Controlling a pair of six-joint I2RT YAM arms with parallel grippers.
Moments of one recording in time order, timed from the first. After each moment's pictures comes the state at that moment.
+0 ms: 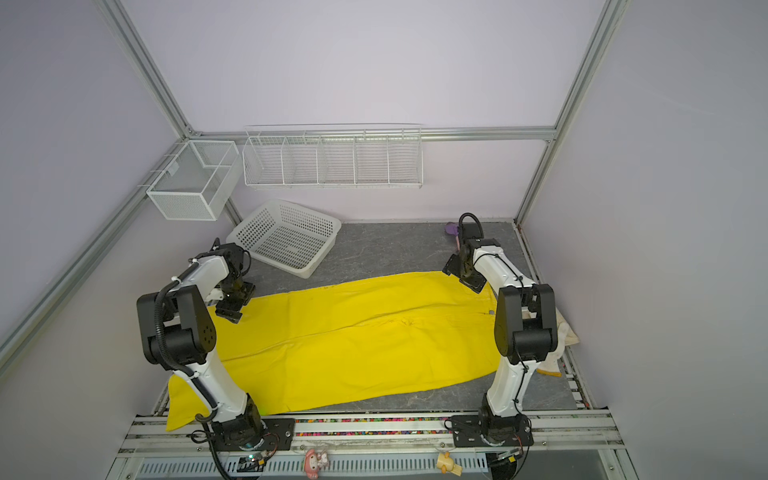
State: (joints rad) left arm 0.17 1.89 1.38 -1.02 -0.23 -1.23; right arm 0.11 1.88 1.45 -0.84 0.05 0.71
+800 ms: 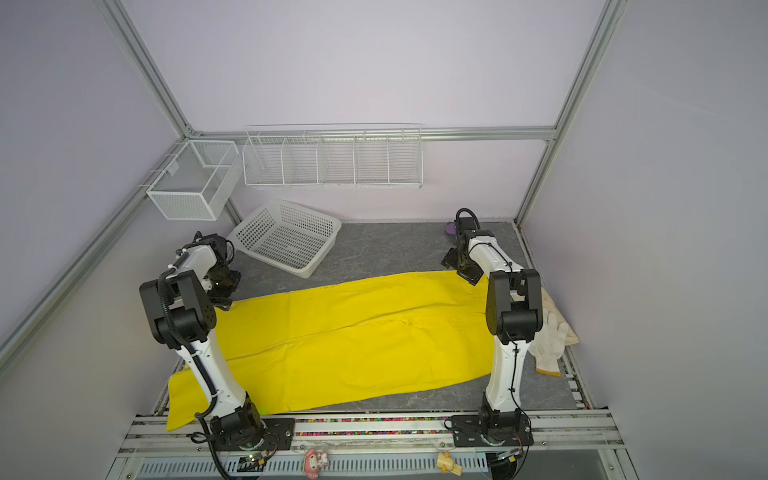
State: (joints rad) left arm 0.30 2.14 1.67 -1.04 -0.20 -1.25; right arm 0.10 2.06 1.65 -0.88 0.05 0.73
